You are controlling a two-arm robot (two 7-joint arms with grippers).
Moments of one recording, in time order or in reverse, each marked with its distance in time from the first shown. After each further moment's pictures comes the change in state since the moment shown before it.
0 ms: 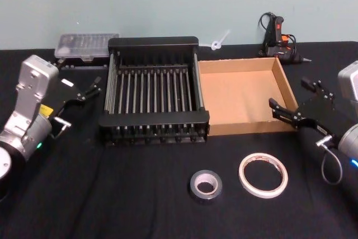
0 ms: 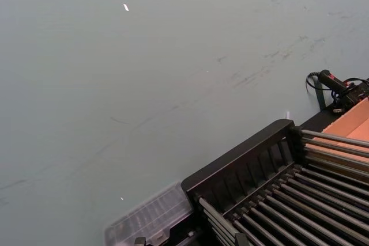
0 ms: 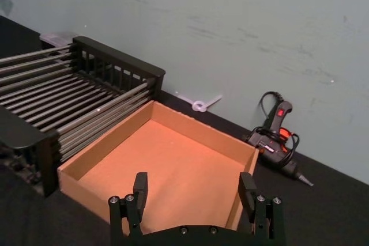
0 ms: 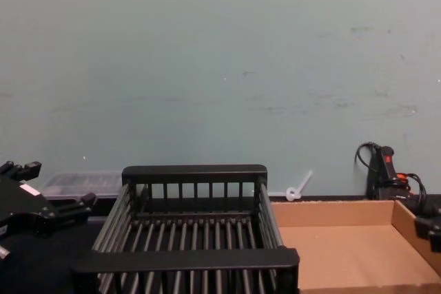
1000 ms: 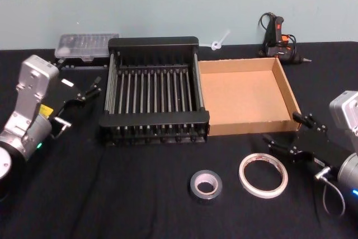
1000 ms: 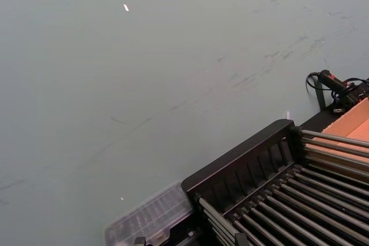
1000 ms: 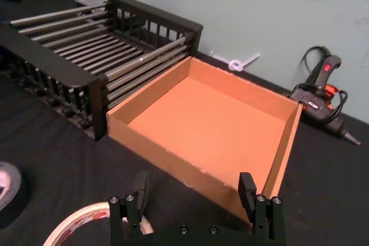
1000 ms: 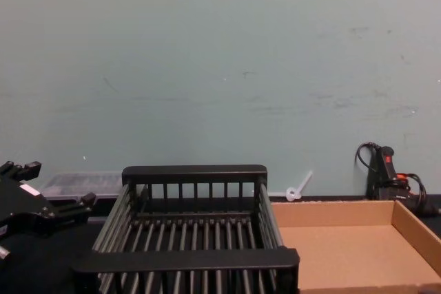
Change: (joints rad) left arm 0.000 0.000 0.000 0.000 0.000 0.000 0.000; right arm -0.115 -0.009 0.044 -0.042 -0.029 0.066 0.098
